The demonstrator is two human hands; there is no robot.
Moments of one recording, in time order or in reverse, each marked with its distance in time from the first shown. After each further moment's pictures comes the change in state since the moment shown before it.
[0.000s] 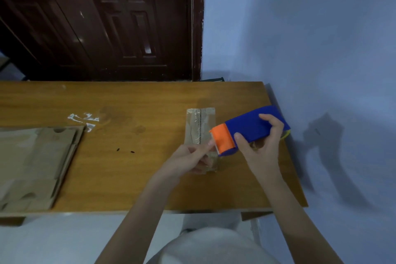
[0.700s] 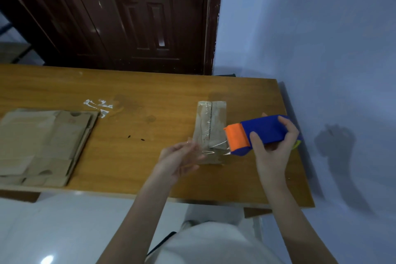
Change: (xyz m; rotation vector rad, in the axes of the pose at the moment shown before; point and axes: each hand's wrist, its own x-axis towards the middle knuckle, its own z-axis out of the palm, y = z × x) left_hand -0.013 -0.038 -0.026 -0.528 0.202 -0.098; right_hand -0.019 0.003 0.004 0.103 0.140 0.095
